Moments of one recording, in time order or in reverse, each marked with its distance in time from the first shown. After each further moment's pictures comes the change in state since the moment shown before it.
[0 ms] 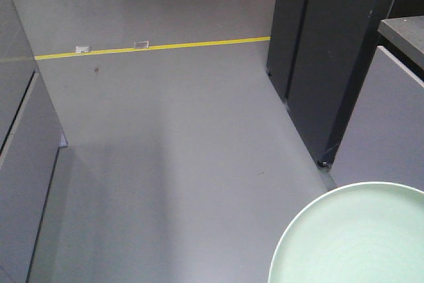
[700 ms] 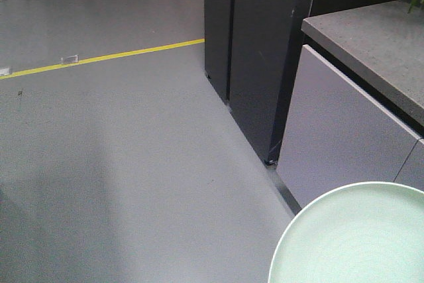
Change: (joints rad) left arm 0.000 0.000 0.000 0.000 0.000 0.000; right arm 0.000 0.000 0.000 0.000 0.000 0.000
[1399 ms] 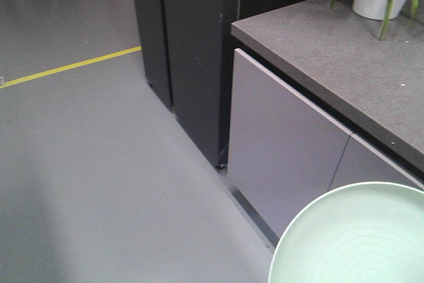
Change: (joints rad) left arm 0.000 0.000 0.000 0.000 0.000 0.000; right arm 0.000 0.000 0.000 0.000 0.000 0.000
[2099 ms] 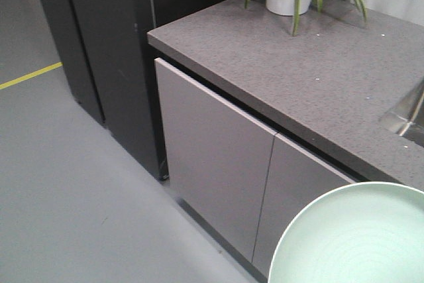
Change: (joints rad) left arm 0.000 0.000 0.000 0.000 0.000 0.000; right arm 0.000 0.000 0.000 0.000 0.000 0.000
